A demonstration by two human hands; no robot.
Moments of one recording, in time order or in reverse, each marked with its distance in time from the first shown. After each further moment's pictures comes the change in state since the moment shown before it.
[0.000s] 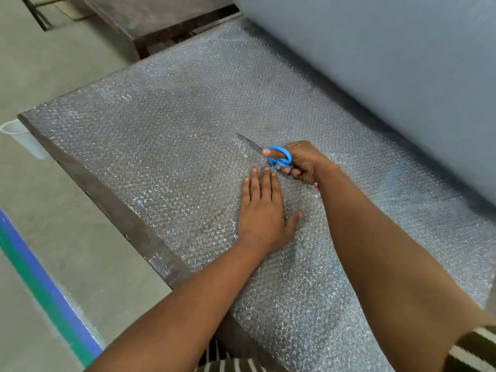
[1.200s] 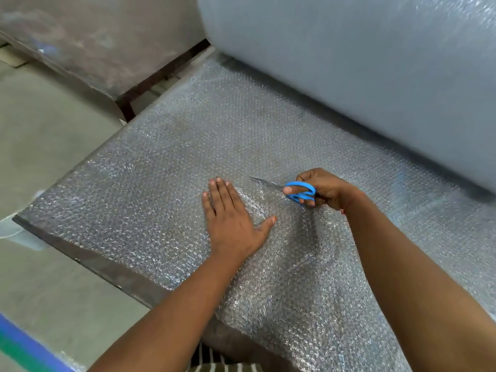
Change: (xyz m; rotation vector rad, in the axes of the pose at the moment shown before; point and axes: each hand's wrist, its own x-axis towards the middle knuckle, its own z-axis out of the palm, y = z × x) left_hand 0.063 -0.150 -0.049 0.068 -0.075 -0.058; right_hand 0.004 -0.017 0.000 -0.115 0.051 0.063
